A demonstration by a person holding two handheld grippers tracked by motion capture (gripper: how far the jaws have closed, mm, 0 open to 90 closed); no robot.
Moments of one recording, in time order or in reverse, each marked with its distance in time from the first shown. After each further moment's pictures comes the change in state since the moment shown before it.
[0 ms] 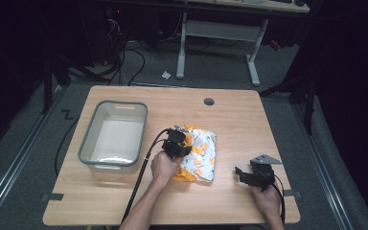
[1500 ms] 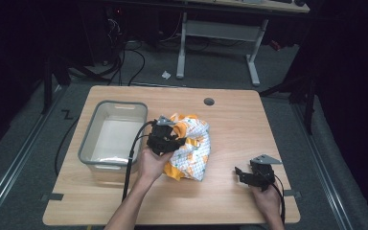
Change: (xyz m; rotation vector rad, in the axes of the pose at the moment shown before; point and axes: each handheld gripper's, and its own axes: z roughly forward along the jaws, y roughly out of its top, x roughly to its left) left arm -0.001 0.011 -0.092 -0.160 -0.081 0.028; right arm 0.000 0.000 0.000 0.001 0.002 -0.002
